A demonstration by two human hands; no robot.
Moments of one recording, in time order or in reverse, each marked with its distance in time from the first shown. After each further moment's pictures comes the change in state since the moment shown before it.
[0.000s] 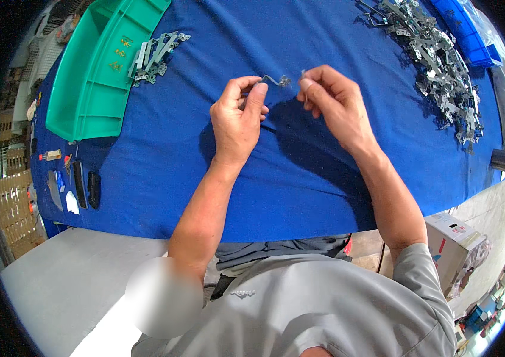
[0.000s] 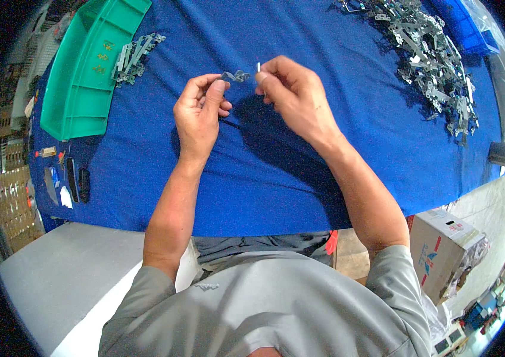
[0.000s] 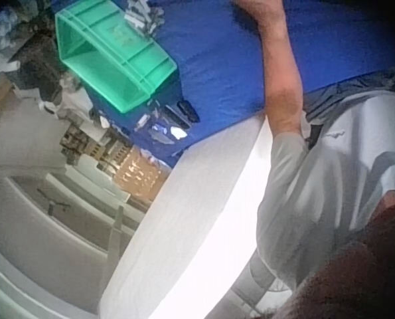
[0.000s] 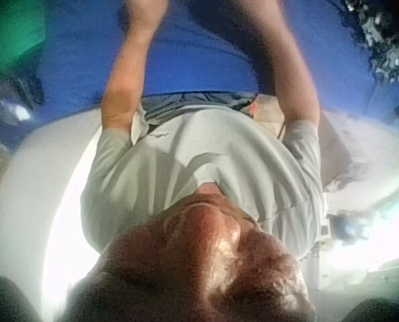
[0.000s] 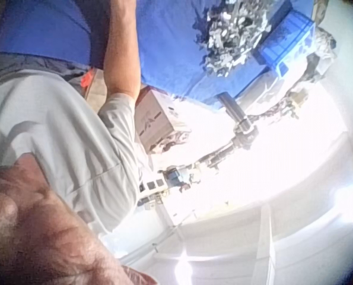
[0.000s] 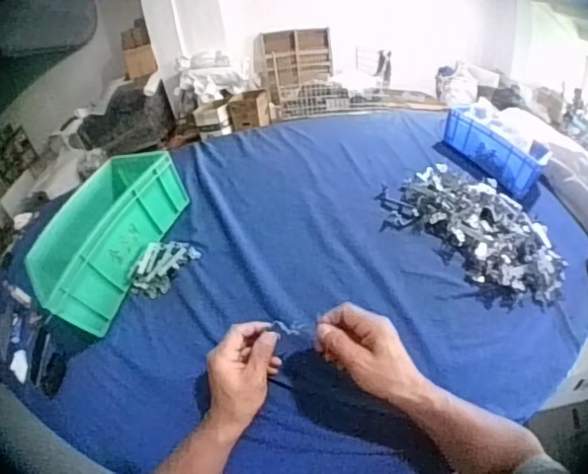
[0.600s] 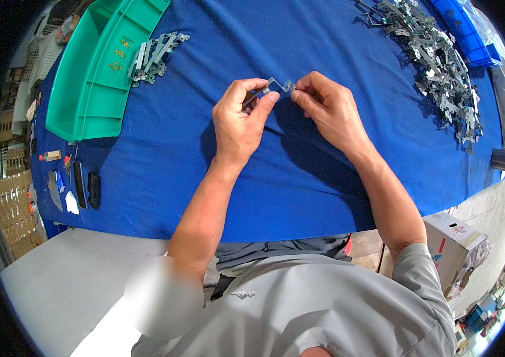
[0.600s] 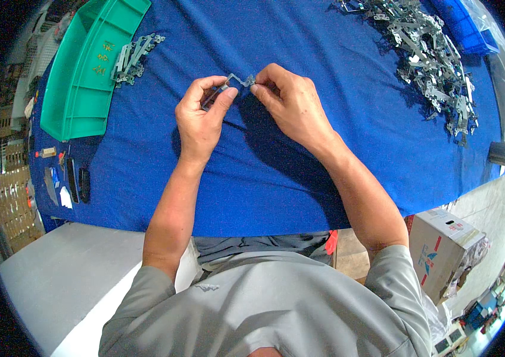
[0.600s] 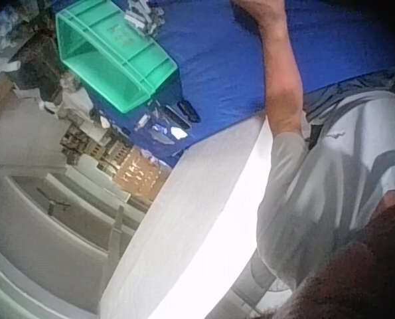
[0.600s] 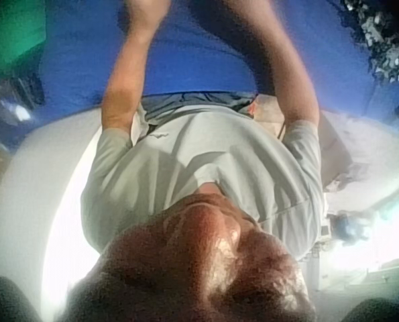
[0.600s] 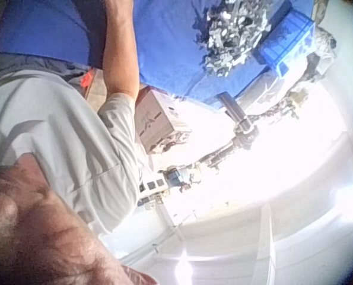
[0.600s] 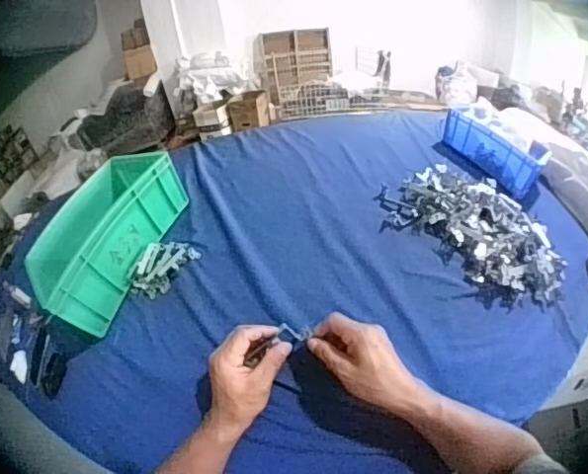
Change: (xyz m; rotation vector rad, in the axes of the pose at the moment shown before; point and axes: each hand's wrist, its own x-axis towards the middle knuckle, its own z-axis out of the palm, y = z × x) left_hand -0.001 -0.004 -0.004 0.210 -0.070 0.178; right_hand -0.001 0.007 0.001 -0.369 -0.061 -0.071
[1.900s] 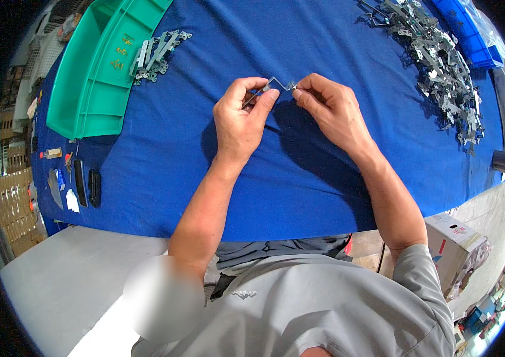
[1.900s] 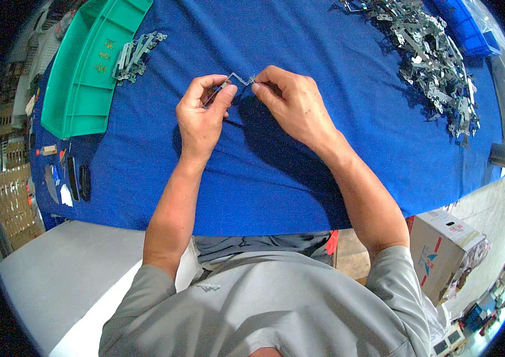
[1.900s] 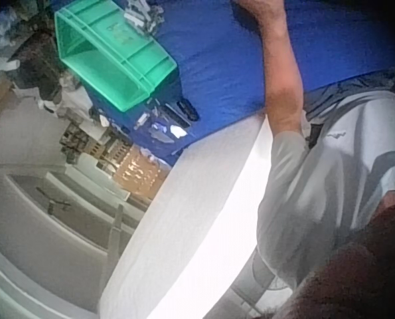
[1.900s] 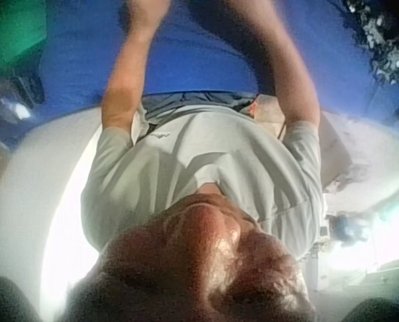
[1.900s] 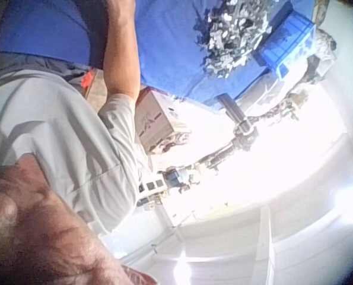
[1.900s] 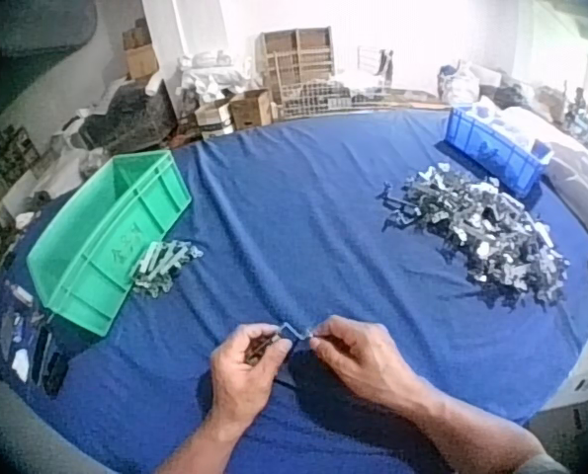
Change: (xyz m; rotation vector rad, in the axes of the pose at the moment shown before) left_hand 0.000 0.002 0.001 -0.108 0.002 -0.132; right_hand -0.001 -0.004 -0.003 -0.008 -0.027 -0.025
